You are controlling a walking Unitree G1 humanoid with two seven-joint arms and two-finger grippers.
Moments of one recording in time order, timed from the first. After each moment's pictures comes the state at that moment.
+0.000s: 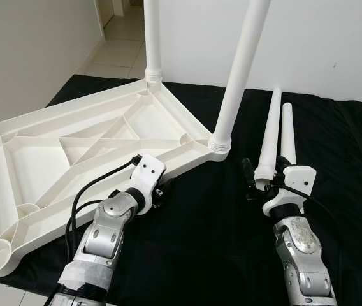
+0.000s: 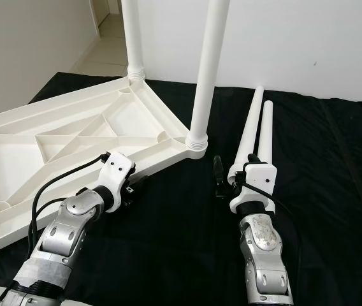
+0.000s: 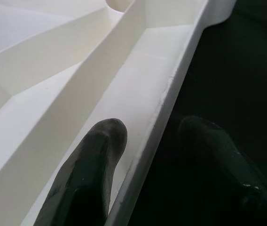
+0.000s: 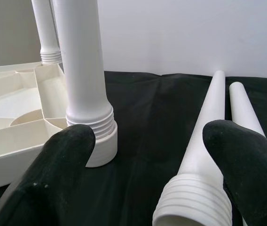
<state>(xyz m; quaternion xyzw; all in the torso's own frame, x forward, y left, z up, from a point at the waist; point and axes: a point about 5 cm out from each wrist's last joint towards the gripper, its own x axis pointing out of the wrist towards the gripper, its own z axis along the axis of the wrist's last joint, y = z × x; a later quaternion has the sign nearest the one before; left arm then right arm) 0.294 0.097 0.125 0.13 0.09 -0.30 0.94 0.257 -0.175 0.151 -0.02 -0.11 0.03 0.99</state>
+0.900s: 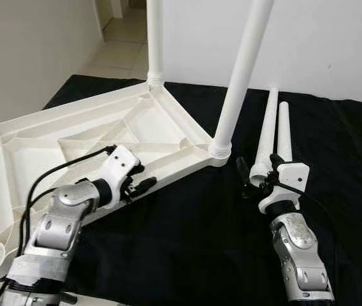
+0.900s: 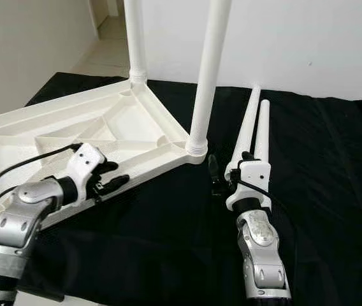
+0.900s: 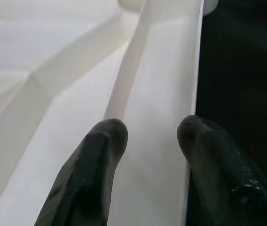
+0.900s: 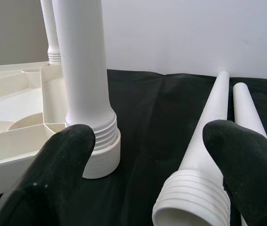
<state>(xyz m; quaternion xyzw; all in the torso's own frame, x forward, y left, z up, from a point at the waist) 0.291 0.161 0.148 0.19 0.11 -0.37 0.90 0.263 -0.172 0.150 -0.02 -0.11 0.05 0.99</state>
